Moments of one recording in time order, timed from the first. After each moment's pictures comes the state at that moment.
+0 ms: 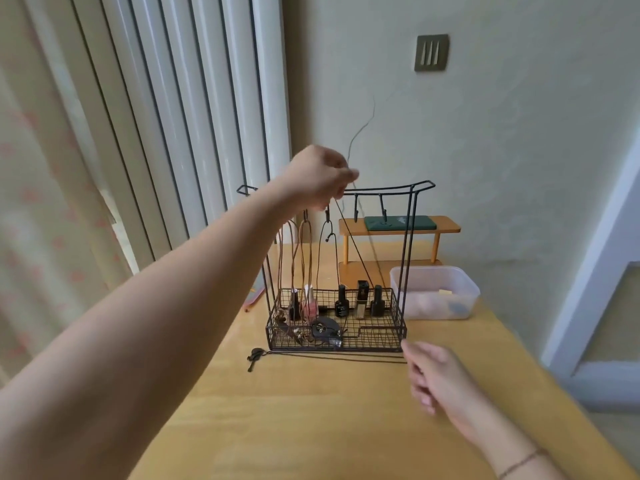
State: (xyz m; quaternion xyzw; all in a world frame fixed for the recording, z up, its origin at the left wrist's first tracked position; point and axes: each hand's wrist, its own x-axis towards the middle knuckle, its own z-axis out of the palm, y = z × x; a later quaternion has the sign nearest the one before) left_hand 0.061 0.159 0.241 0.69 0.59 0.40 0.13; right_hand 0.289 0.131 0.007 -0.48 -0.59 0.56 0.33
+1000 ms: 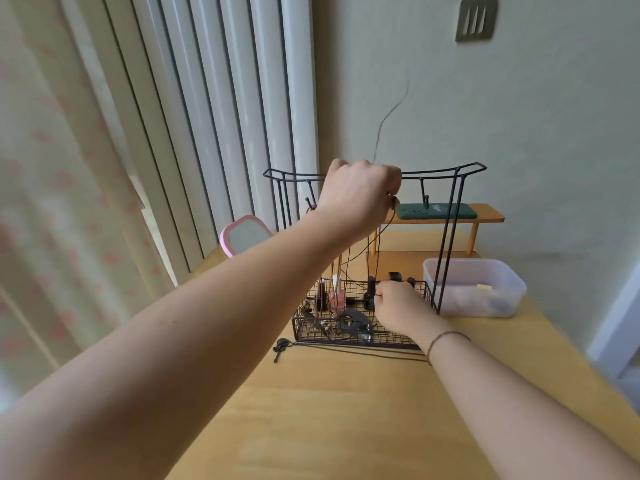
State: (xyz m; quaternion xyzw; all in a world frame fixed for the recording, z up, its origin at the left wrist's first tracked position) left_hand 0.070 0.185 0.189 0.72 0.60 0.25 -0.25; right_hand 0.178 0.230 0.027 -0.52 -0.83 0.15 0.14
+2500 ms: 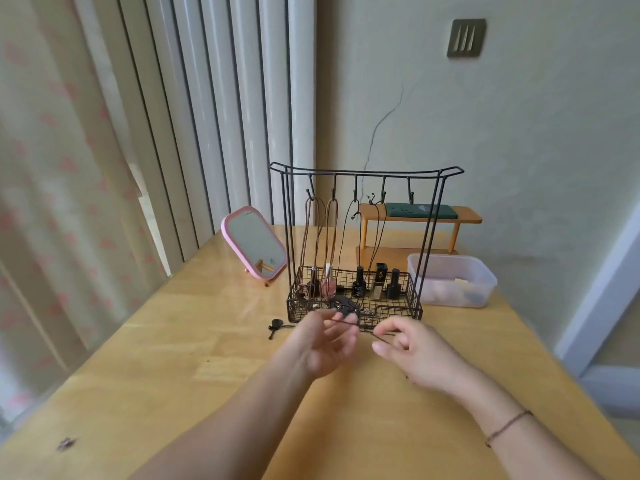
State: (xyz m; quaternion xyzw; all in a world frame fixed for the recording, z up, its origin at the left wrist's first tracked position) left_hand 0.066 0.094 0.016 0.08 0.44 0.57 0.69; right_hand 0.254 0.119 0.027 -0.43 -0.82 0.33 0.19
